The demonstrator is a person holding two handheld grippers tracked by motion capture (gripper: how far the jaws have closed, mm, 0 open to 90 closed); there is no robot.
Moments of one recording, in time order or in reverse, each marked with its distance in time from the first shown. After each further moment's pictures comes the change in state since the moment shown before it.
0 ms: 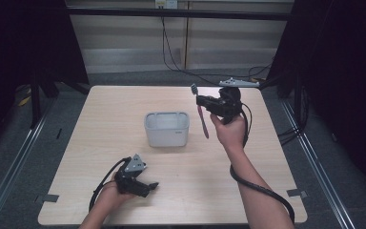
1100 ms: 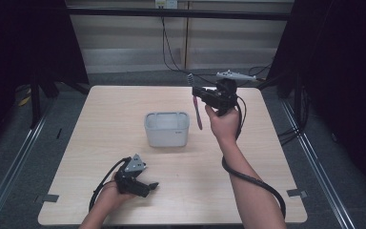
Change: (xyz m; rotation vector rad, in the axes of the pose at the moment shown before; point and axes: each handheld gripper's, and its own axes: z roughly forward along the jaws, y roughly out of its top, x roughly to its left) left arm 0.000 0.000 0.000 -0.001 0.001 0.001; right arm 0.002 0.017 0.015 -0.077 -0.002 0.024
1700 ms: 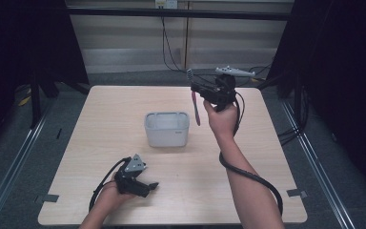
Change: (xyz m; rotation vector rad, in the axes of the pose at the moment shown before) left arm 0.000 0.000 0.000 0.000 0.000 0.000; right arm -0.001 0.009 0.006 -0.020 -0.001 0.014
